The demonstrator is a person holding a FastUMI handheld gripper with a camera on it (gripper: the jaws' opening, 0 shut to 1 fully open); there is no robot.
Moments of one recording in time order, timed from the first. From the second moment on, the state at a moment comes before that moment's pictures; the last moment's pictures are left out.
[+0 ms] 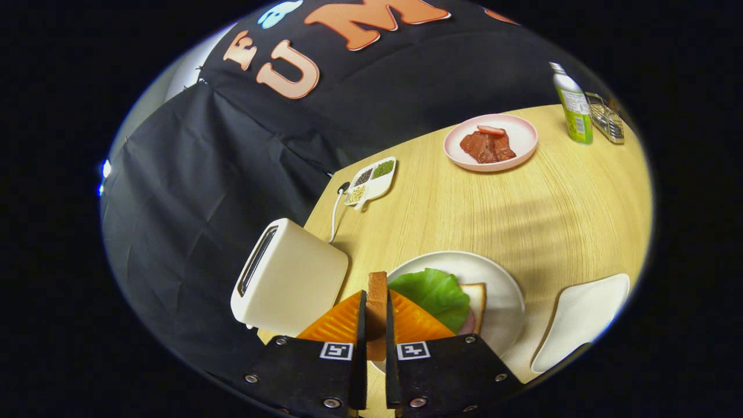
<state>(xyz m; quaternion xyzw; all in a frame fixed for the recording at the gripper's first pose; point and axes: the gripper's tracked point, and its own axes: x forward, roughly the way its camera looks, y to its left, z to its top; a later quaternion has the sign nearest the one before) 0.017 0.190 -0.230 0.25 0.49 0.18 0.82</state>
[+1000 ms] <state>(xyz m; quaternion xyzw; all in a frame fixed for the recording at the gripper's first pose) 0.029 0.114 -0.226 0.19 0.39 0.13 0.89</state>
